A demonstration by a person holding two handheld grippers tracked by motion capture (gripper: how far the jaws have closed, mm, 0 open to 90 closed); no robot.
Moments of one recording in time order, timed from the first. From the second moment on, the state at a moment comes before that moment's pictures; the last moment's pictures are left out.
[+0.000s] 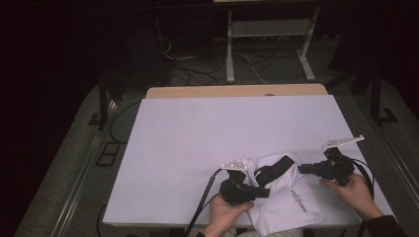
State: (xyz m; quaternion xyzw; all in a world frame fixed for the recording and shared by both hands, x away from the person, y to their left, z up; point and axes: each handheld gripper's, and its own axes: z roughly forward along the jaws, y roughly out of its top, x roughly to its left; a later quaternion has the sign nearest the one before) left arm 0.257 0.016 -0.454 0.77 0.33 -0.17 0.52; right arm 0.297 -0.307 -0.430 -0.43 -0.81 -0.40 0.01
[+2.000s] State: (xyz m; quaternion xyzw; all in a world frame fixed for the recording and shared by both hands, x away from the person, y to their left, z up) left arm 0.257 0.017 -0.462 0.76 0.34 -0.17 0.52; right arm 0.355 -0.279 -0.447 -0.45 -0.81 -0.36 0.06
